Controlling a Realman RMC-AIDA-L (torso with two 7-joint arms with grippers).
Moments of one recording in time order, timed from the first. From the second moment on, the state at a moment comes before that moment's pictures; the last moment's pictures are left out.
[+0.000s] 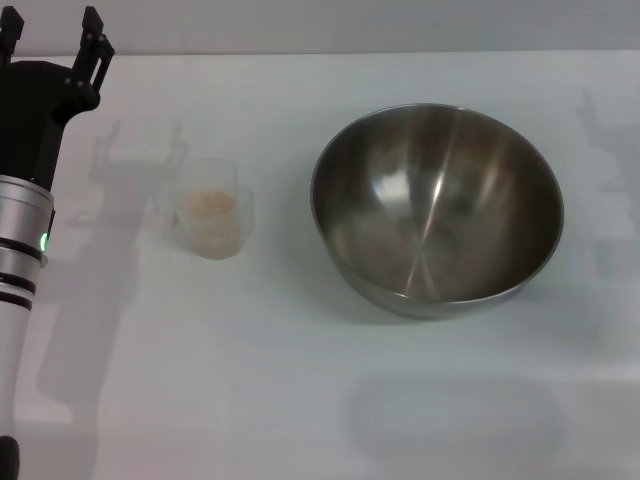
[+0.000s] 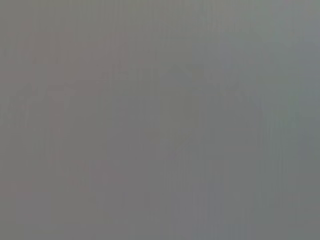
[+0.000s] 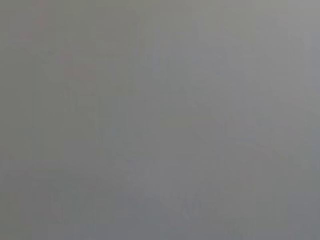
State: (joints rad) left arm -0.44 -2.08 -0.69 -0.40 2.02 1.29 0.07; right arm 0.46 2.08 -1.92 -0.23 0.65 -1.40 -0.29
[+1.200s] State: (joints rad) left arm -0.41 -2.08 -0.68 -0.40 2.03 1.30 0.06; right arm 0.30 2.08 -1.52 -1.64 0.63 0.79 -0.30
